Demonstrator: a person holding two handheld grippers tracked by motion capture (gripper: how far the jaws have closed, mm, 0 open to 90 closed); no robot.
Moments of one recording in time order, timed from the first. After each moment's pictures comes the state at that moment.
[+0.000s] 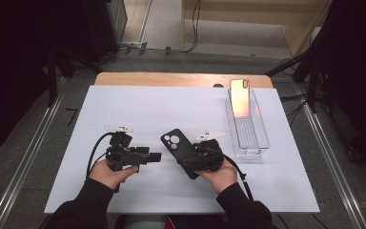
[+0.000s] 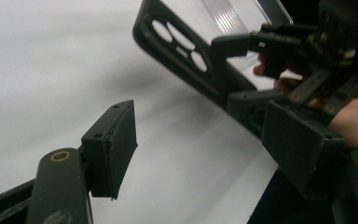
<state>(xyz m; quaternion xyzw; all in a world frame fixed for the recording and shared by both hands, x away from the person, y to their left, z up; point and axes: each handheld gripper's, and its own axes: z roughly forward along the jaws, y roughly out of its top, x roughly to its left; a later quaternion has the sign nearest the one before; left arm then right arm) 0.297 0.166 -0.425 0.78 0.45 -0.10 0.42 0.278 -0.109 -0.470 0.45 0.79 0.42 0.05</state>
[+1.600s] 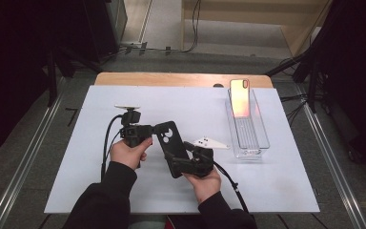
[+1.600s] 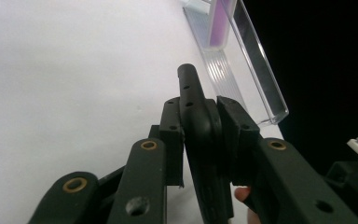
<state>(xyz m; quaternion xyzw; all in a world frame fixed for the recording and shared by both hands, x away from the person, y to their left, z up) 0.350 0.136 -0.421 0.69 0.54 -0.13 0.46 0.260 -0.083 -0.481 0.49 0.68 0.54 0.07</state>
